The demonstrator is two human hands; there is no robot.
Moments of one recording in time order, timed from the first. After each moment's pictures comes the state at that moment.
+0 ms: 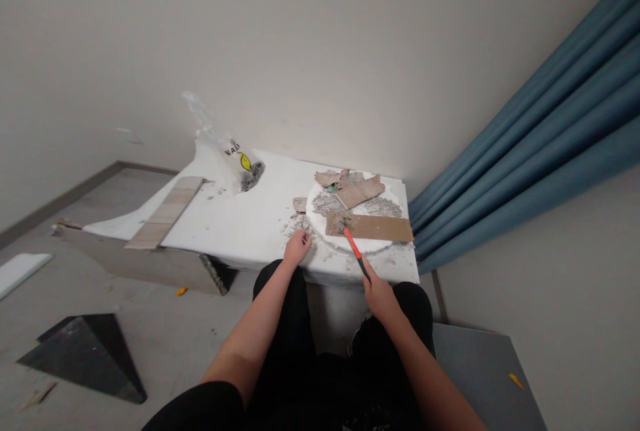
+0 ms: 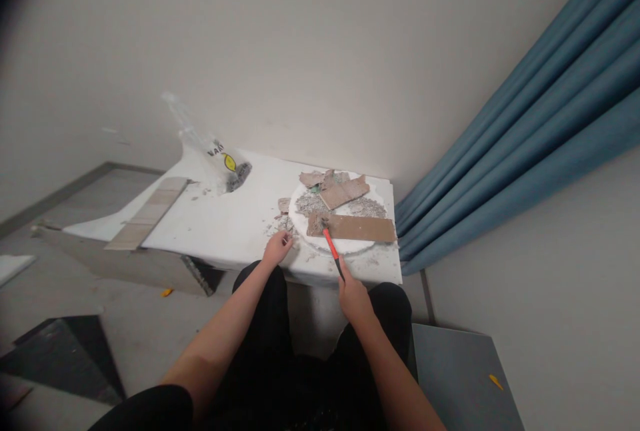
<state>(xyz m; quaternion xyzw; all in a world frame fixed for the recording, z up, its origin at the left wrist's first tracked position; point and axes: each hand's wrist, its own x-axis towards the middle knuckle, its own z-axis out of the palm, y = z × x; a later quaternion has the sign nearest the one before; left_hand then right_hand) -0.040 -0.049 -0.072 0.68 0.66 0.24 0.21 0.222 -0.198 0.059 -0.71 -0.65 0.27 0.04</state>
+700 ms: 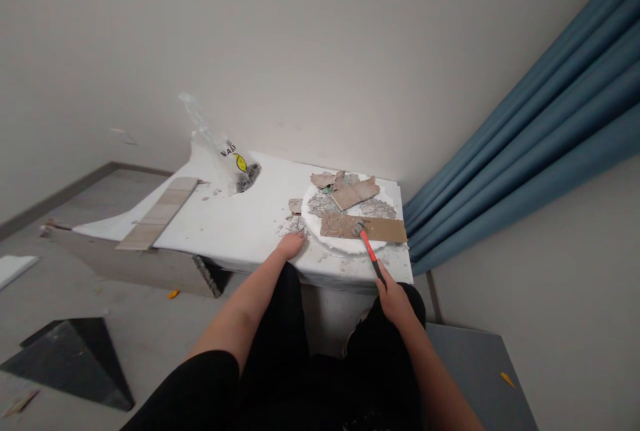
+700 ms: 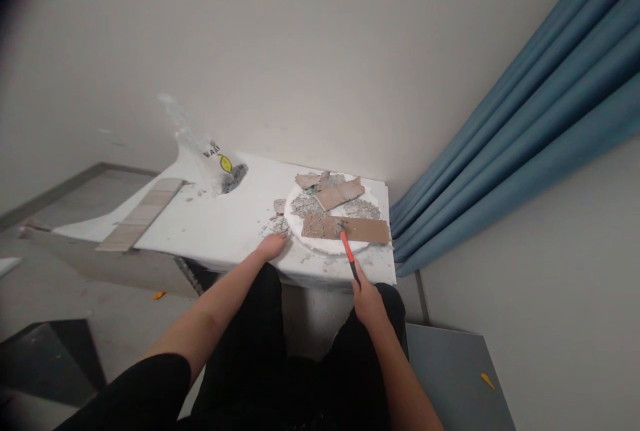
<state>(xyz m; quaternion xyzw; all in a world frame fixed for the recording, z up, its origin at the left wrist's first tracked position) -0.052 -0.023 -0.068 0.77 0.61 0.08 0.18 0.270 -0.208 0.057 -0.74 -0.60 0.28 0.10</state>
